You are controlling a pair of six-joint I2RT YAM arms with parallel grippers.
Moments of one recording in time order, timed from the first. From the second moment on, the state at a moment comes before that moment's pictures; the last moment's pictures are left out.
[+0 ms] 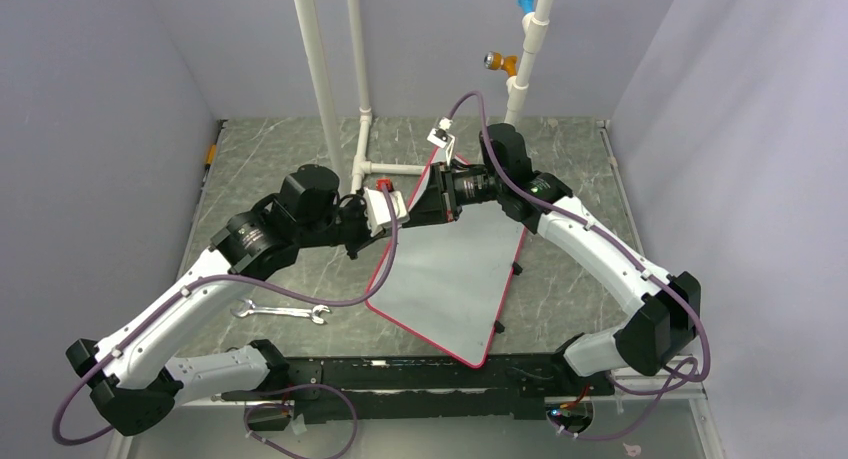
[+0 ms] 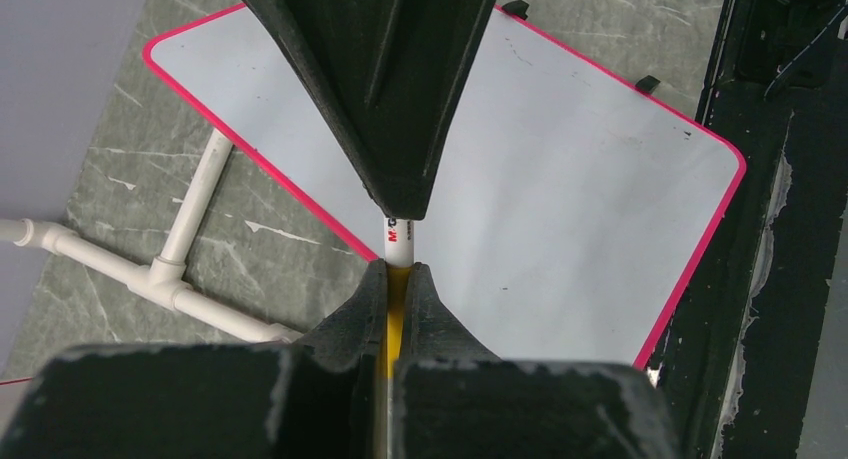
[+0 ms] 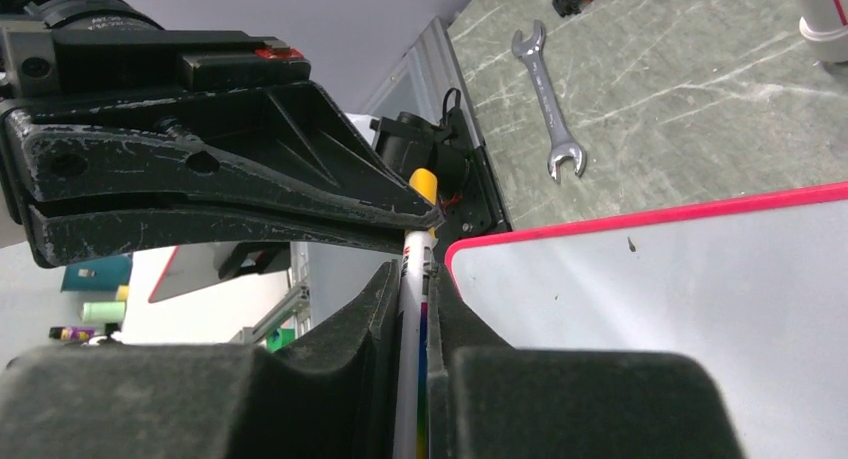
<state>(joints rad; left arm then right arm) -0.80 1.07 1.28 -0.70 0.29 0.42 0.61 1.40 1.30 -0.31 -0.94 0.56</state>
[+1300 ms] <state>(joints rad) -0.74 0.81 1.28 -0.59 0.34 0.21 0.58 1.34 1.30 -0.24 -0.93 0.63</state>
